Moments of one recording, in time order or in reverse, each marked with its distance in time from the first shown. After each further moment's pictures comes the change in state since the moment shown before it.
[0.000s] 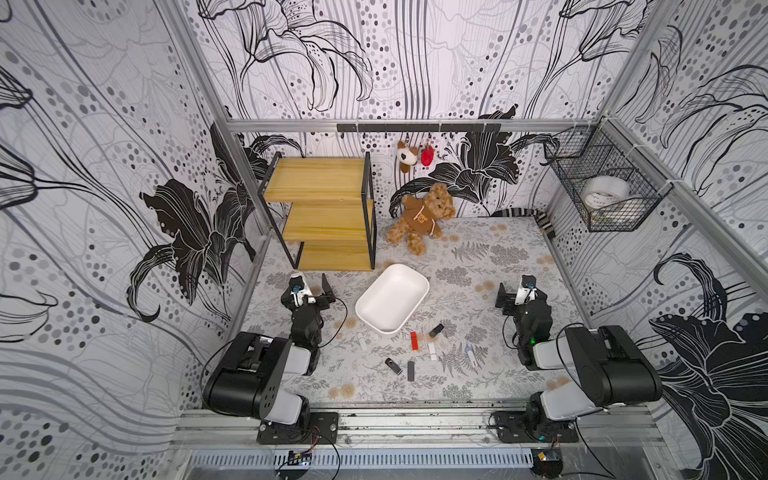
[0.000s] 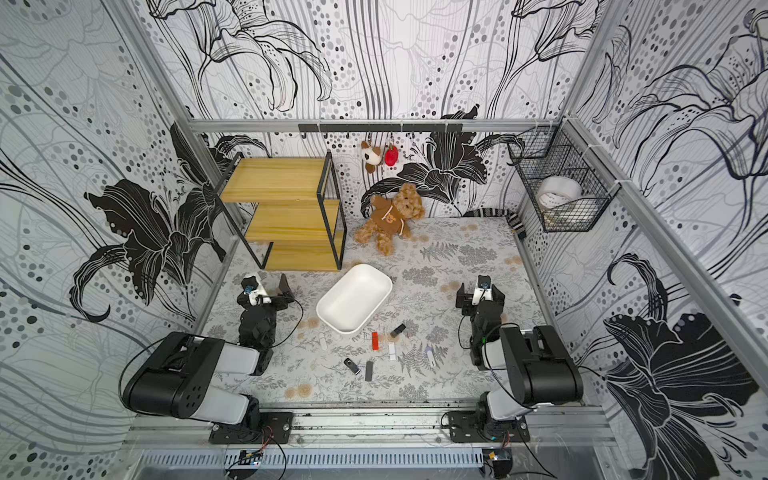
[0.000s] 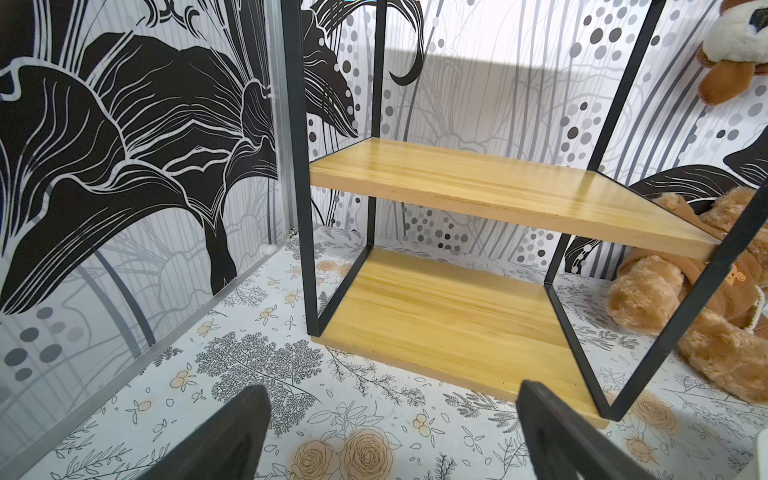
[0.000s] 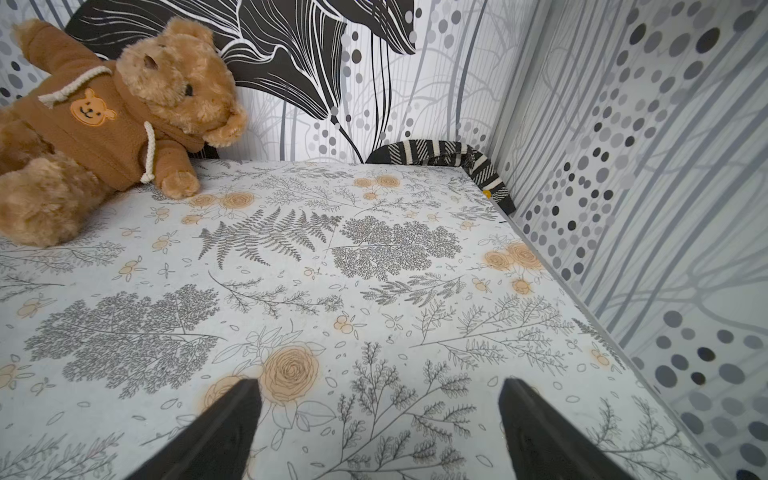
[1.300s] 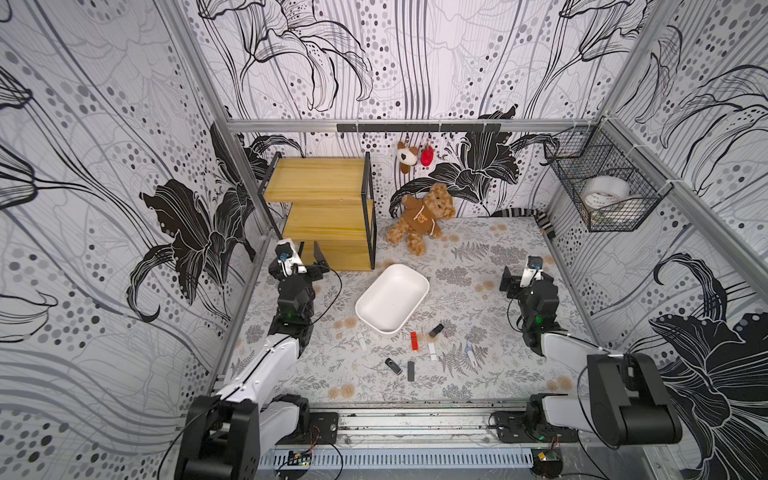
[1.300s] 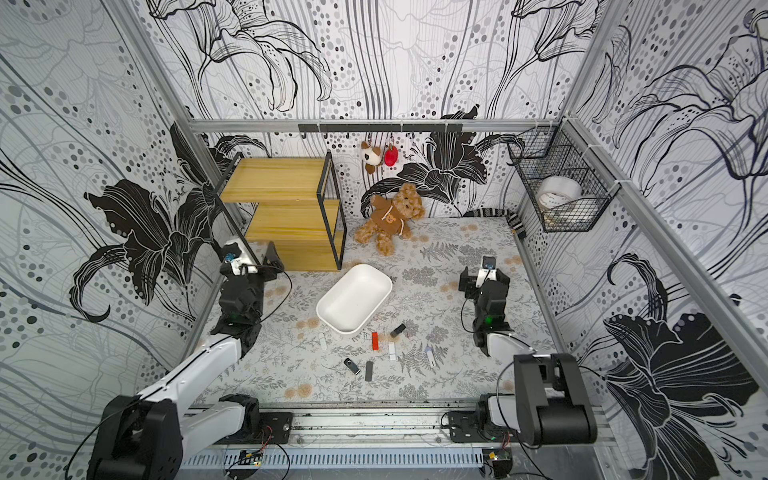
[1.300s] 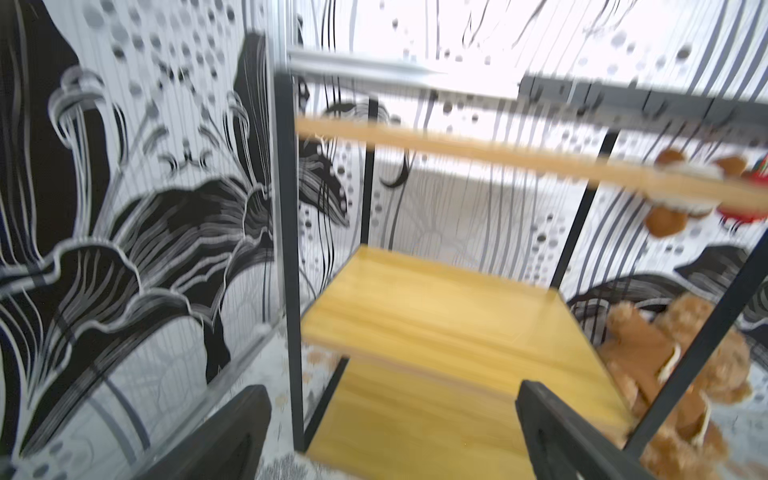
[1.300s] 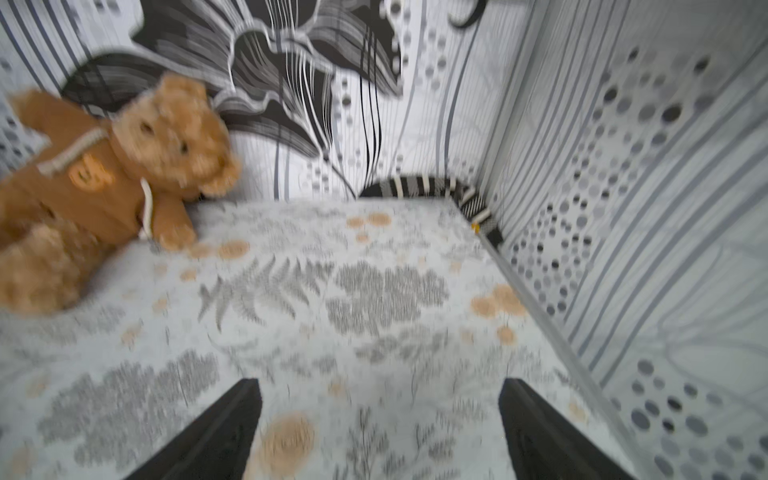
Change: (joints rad) left arm 0.012 -0.402 0.408 -0.724 0.033 0.008; right arm -0.009 -0.251 0.264 -0.499 0.008 0.015
